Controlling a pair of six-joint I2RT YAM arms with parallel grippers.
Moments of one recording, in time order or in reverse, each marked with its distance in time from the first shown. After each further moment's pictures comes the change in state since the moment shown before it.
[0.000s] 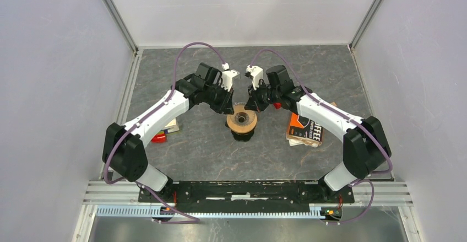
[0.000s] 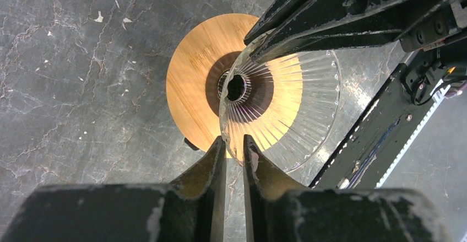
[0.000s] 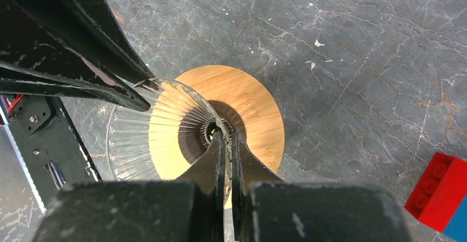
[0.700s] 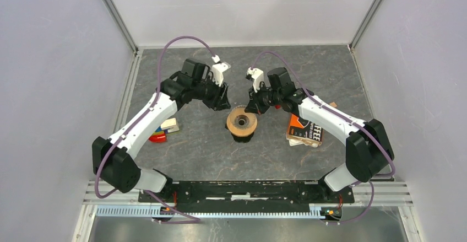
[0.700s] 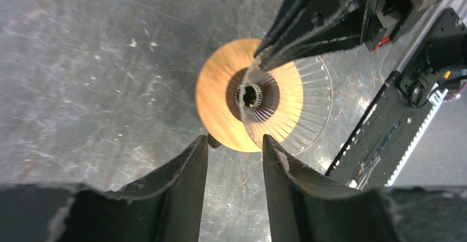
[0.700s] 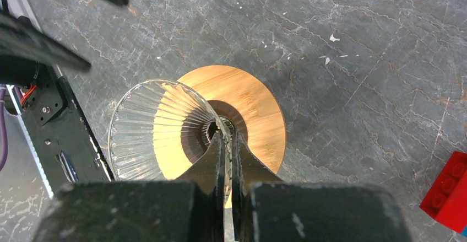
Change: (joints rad) left arm 0.084 -0.119 0.041 -0.017 0.030 0.071; right arm -0.001 -0.037 -0.042 0.012 -0.035 0.008
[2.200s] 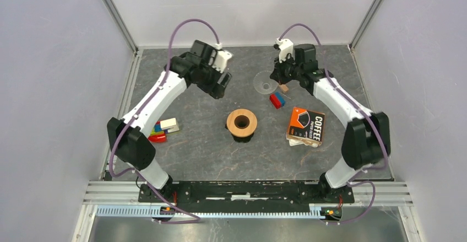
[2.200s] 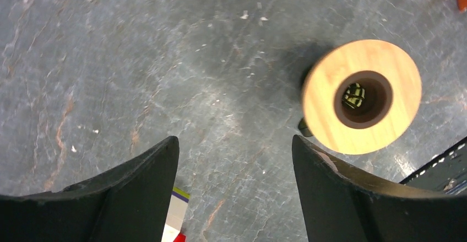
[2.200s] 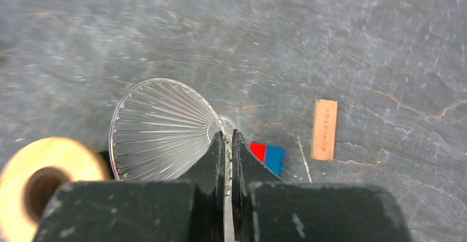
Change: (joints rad) left arm -0.052 0.244 0.345 -0.298 -0.362 0.112; right arm -0.286 0.160 0.221 0.006 0.186 -0.108
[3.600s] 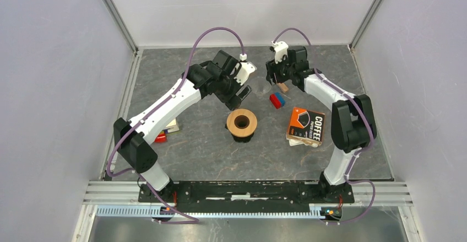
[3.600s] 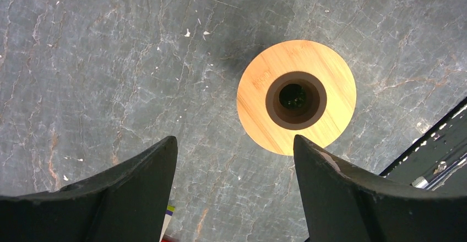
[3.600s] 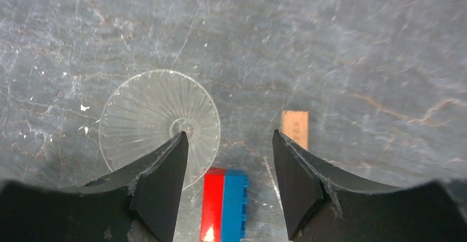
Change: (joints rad) left arm -0.182 0.003 0.018 -0.003 -0.060 -0.018; right arm -0.013 0.115 0.013 0.130 0.093 -0.040
